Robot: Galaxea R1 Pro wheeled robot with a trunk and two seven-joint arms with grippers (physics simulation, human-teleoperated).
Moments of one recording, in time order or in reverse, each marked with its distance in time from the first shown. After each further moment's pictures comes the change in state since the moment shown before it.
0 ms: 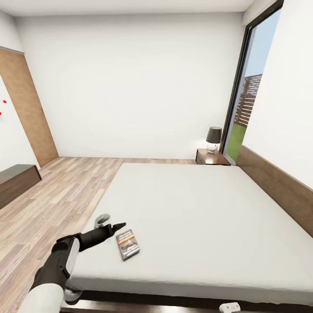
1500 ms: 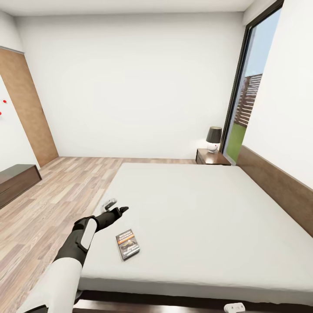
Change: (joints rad) left arm -0.157 -0.066 -0.063 0.117 0.252 -0.080 0.541; right arm 0.000 -0.026 0.000 0.000 -0.004 0.006 0.001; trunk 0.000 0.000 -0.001
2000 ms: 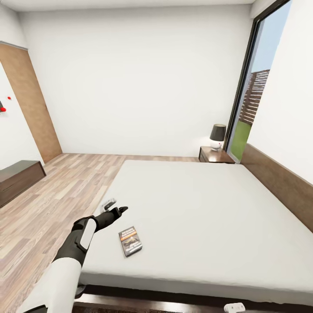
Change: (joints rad) left arm 0.000 0.005 0.001 -0.001 0.001 -0.003 -0.001; right arm 0.000 0.000 -0.001 0.000 0.000 0.000 0.000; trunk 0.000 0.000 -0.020
